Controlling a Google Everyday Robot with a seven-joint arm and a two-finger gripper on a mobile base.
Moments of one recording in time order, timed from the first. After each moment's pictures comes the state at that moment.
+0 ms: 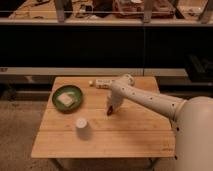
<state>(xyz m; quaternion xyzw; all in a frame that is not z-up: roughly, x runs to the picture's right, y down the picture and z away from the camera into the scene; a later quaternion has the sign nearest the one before) 0.038 0.103 0.920 -0.20 -0.19 -0.36 0.89</state>
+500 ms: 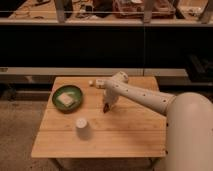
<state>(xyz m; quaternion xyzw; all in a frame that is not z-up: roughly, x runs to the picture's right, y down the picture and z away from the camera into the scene) 0.011 0.087 0.933 -0.19 -0.19 -0.39 0.88</state>
